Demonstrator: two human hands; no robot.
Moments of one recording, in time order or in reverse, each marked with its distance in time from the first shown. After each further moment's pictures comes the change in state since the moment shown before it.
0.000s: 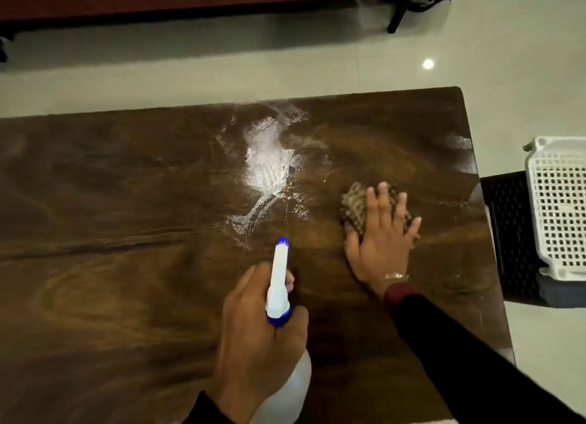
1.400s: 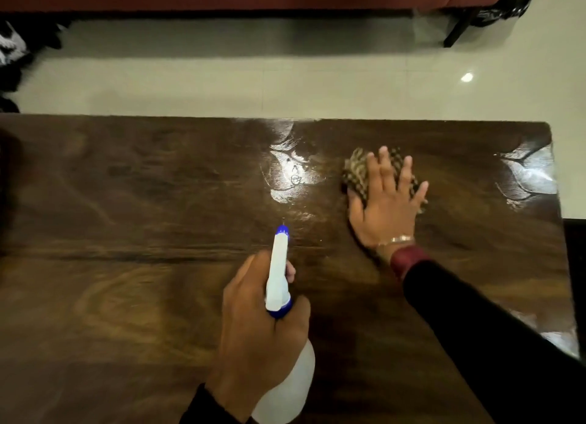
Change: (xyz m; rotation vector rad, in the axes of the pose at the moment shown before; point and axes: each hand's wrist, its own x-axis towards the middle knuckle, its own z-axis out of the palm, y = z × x) left_hand 0.063 -0.038 -0.057 -0.076 0.149 0.035; right_hand 0.109 -0.113 -0.005 -0.035 -0.018 -0.156
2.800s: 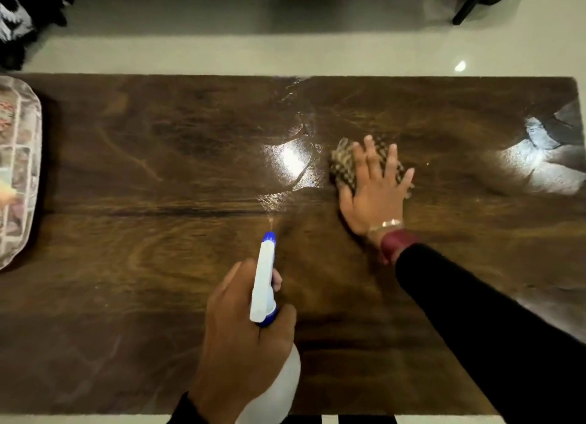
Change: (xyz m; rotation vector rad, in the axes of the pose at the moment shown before) left_hand -0.073 -0.056 -0.103 0.045 -0.055 0.045; right_hand -0.068 -0.090 0.042 -0.050 -0.011 -0.040
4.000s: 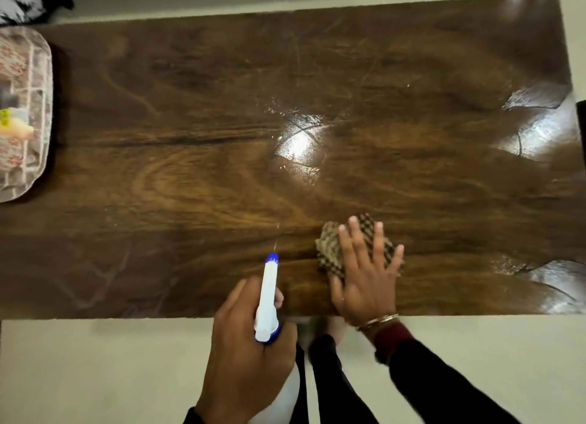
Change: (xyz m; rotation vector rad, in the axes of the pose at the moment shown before) left_hand -0.173 -0.008 0.018 0.043 -0.006 -0.016; right_hand -0.289 0.021 0.070 0.009 -0.054 -0.083
